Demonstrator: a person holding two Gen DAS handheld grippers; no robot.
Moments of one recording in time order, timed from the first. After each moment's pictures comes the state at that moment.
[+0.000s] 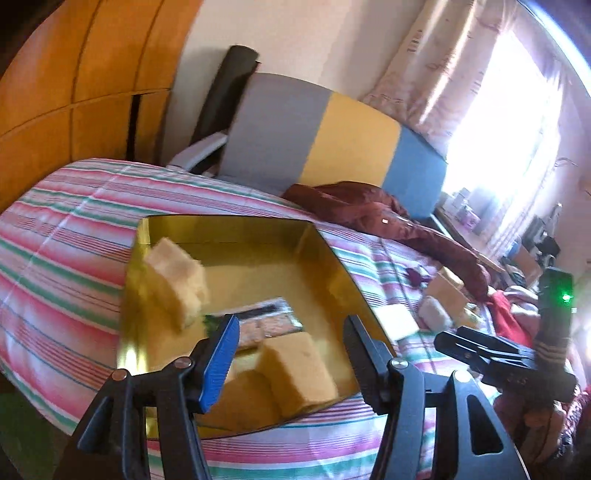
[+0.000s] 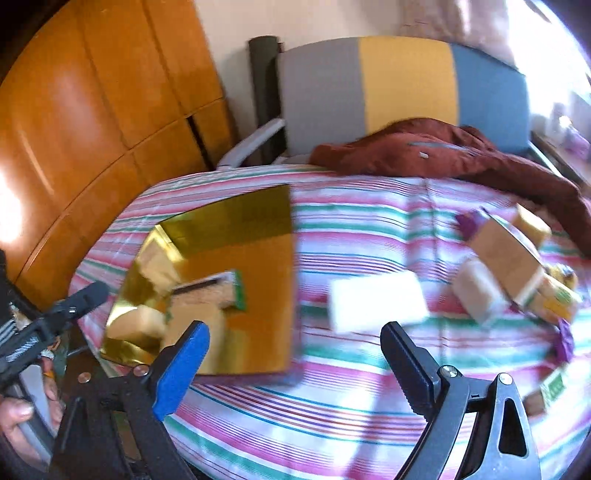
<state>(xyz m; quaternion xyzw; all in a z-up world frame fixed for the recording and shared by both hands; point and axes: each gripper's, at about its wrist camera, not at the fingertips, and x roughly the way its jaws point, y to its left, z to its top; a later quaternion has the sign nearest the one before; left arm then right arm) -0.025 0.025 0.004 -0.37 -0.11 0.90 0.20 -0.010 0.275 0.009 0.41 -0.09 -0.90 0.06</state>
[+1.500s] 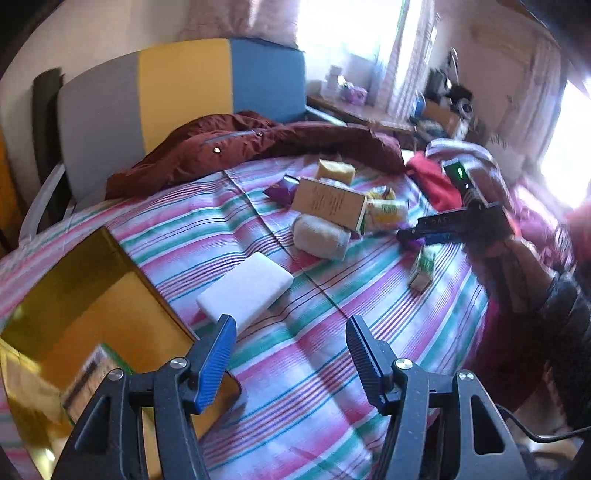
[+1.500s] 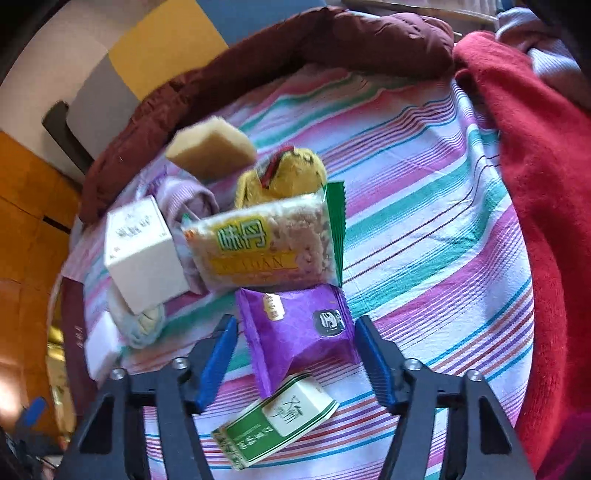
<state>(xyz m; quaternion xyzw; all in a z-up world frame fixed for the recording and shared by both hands) -0.027 0.228 -0.003 -0.41 0.14 0.81 0.40 0.014 0.590 -0.075 0.51 -0.29 -0.80 -0.14</state>
